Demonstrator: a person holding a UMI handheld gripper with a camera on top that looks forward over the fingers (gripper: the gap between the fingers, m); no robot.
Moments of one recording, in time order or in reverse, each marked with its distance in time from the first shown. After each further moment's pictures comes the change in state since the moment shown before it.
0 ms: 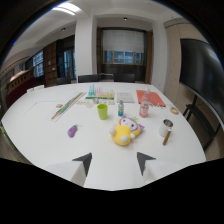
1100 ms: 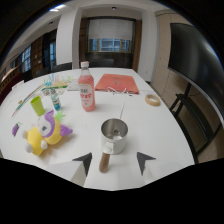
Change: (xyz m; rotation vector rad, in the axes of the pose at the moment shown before) arm 0.325 0.021 0.208 -0.117 0.105 0.020
